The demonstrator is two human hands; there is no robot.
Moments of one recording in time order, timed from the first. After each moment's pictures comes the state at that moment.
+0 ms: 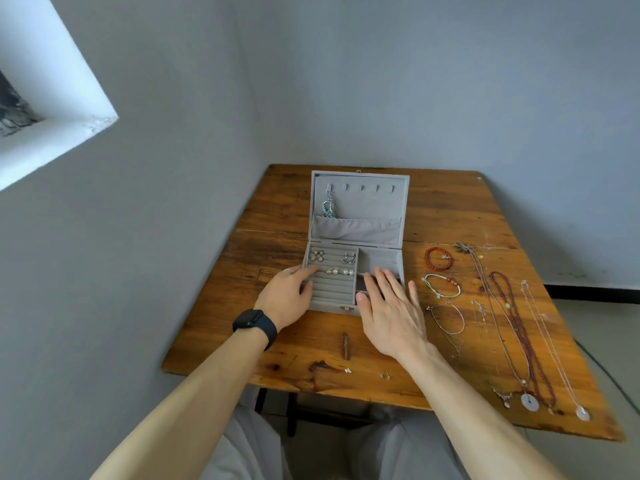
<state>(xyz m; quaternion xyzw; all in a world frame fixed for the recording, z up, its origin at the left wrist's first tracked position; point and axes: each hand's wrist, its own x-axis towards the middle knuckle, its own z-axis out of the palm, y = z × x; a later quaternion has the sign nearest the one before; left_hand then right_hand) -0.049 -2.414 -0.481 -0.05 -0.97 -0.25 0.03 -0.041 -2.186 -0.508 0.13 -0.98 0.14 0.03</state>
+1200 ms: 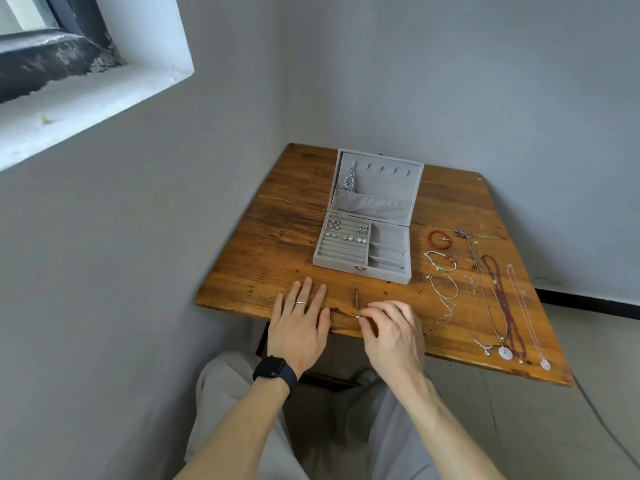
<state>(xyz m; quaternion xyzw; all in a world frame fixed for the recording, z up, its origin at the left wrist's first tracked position) 0.101 -2.386 -0.536 0.03 -0.99 -0.12 0.10 0.093 -2.200 -0.517 0.13 -0.95 0.21 0.21</state>
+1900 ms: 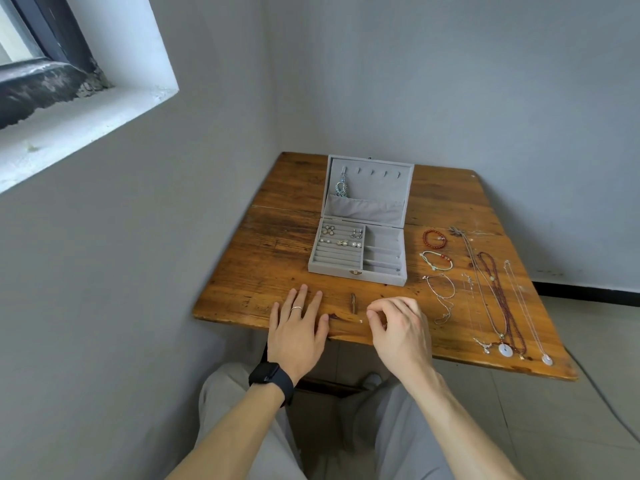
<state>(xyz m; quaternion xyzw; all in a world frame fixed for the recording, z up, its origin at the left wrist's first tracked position) 0.102 -2.386 -0.525 0.03 -0.99 -0.14 0.07 0.085 -2.190 -0.495 0.11 -0.94 0.27 0.19</state>
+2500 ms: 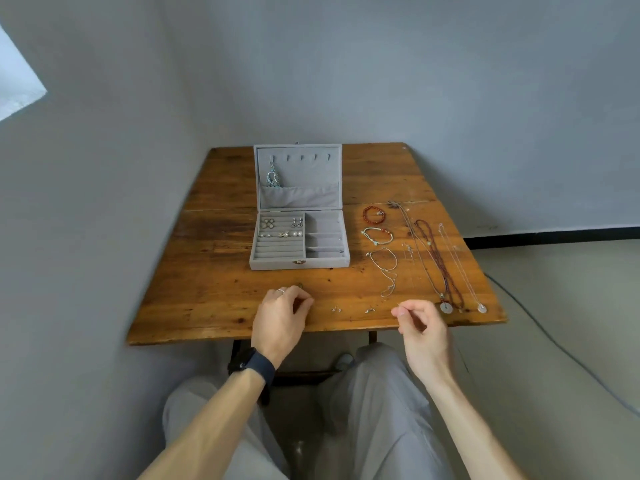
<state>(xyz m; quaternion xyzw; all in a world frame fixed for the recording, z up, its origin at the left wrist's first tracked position) 0.076 -2.337 -0.500 -0.04 -0.95 -0.29 0.08 0.129 -2.099 -0.513 -0.15 -0.77 0.60 0.15</state>
